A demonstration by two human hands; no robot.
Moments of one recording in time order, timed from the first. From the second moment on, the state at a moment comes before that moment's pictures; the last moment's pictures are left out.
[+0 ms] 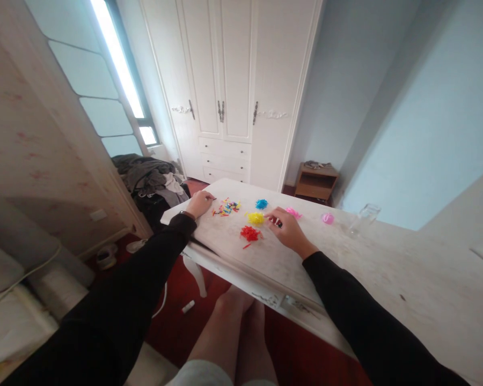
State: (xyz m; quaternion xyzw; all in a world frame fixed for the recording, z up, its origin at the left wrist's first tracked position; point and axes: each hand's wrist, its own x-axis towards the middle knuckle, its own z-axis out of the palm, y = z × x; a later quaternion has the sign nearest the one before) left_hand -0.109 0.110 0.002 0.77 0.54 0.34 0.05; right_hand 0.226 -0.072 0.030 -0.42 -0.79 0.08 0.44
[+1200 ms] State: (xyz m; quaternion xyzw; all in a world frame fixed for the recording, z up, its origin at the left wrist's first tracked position) left_hand -0.057 0.069 0.018 0.70 0.47 0.53 0.09; right_hand 0.300 -0.066 0.039 -0.55 -0.72 0.13 0.41
